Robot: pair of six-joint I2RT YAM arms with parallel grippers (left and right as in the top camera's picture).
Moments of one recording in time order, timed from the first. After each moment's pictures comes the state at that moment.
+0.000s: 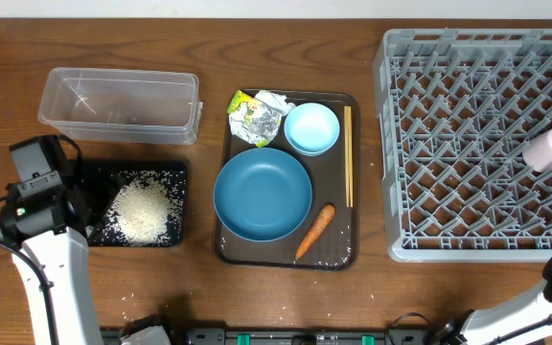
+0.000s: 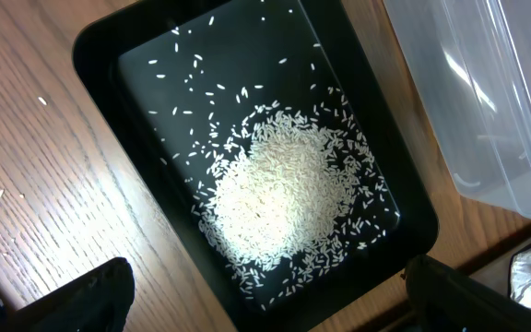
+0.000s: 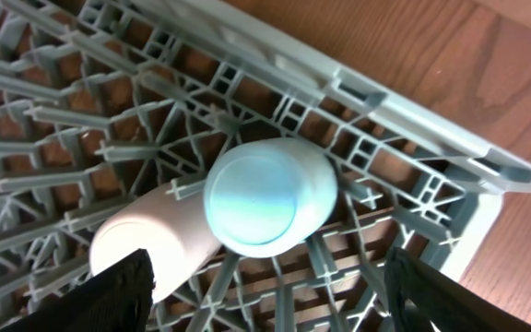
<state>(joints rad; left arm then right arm) 0.40 1.16 1.04 -1.05 -0.06 -0.69 -0.72 1.90 1.81 -1.05 0.09 0.36</state>
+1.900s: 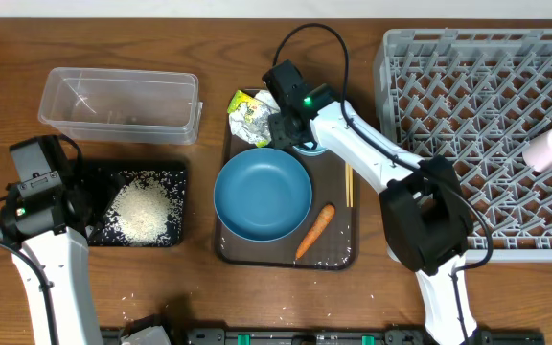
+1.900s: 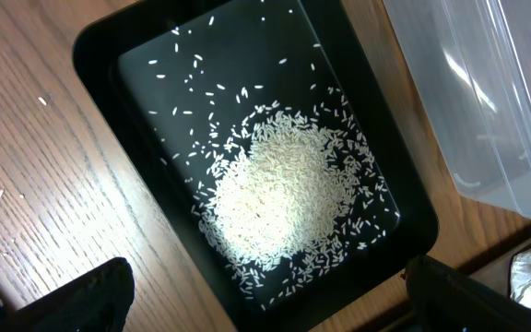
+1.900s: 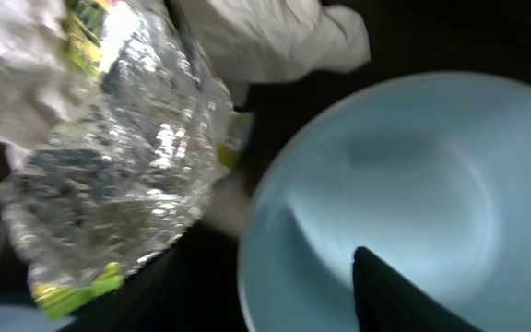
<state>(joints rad) 0.40 1.16 1.04 -1.05 -0.06 -0.69 0.60 2.22 1.78 -0.78 0.05 0.37</state>
